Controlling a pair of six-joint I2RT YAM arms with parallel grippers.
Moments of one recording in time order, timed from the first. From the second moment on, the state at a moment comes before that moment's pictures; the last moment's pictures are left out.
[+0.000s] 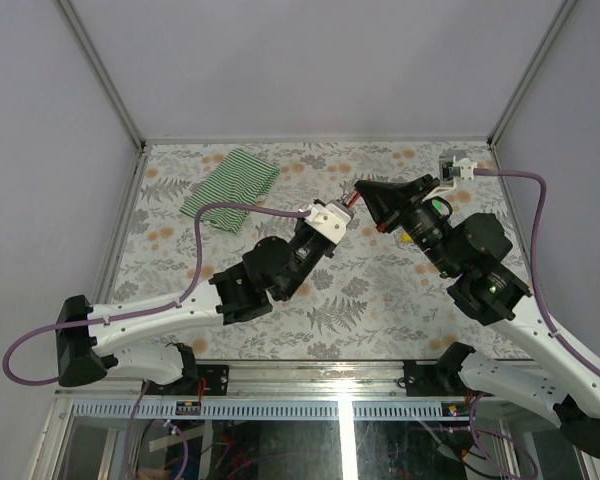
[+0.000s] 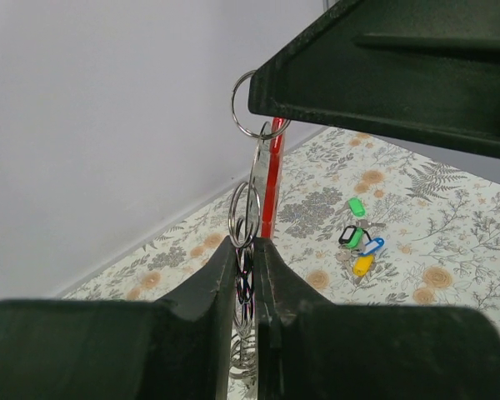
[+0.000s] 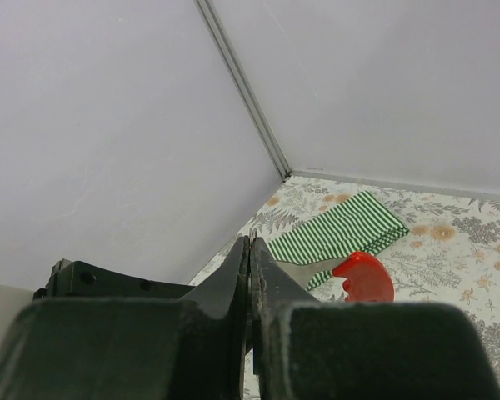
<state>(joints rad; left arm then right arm) -1.20 1.26 1.07 0.36 -0.57 0.32 0.79 0.85 1.02 0.08 0.11 0.43</state>
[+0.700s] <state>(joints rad) -1.20 1.26 1.08 0.33 -0.54 0.26 0.79 0.83 0.87 0.34 0.12 0.42</state>
